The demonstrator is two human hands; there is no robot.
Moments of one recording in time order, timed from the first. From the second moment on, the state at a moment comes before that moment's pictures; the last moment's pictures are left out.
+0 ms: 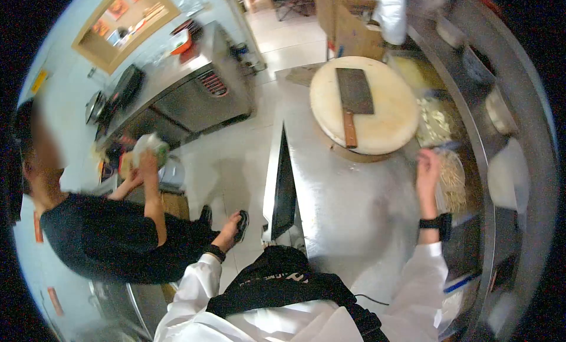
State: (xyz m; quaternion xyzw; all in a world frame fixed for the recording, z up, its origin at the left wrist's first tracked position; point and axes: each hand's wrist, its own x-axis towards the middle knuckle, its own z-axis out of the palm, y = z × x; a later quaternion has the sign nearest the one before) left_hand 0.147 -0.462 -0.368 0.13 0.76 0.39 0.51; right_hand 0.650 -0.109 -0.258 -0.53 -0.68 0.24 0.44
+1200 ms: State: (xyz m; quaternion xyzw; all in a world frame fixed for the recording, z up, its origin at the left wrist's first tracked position) left_hand 0.300 -0.024 -0.016 0.47 0.19 0.18 0.84; right_hand 0.803 -0.228 0.028 -0.73 -0.23 -0.01 0.64
